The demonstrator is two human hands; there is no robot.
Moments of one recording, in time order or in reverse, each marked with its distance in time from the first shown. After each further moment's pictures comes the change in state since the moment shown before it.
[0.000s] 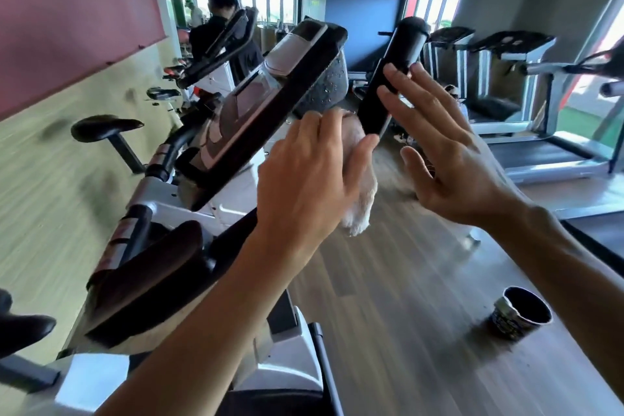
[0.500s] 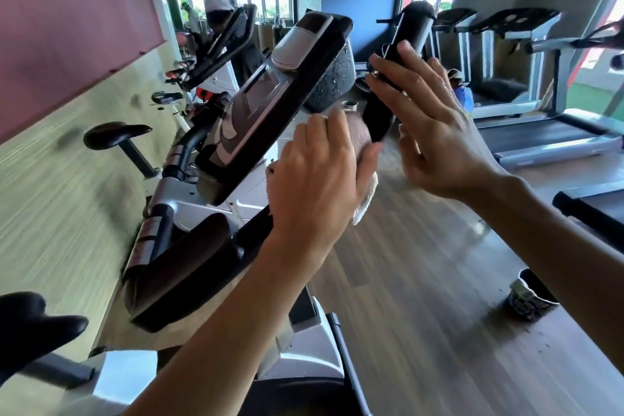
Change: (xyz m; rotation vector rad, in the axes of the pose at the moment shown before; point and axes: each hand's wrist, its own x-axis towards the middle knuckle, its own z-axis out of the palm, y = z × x) left_hand -0.017 -0.007 0.002 0.328 0.034 0.081; right_hand 0.013 -0.013 0.019 -0.106 0.073 0.047
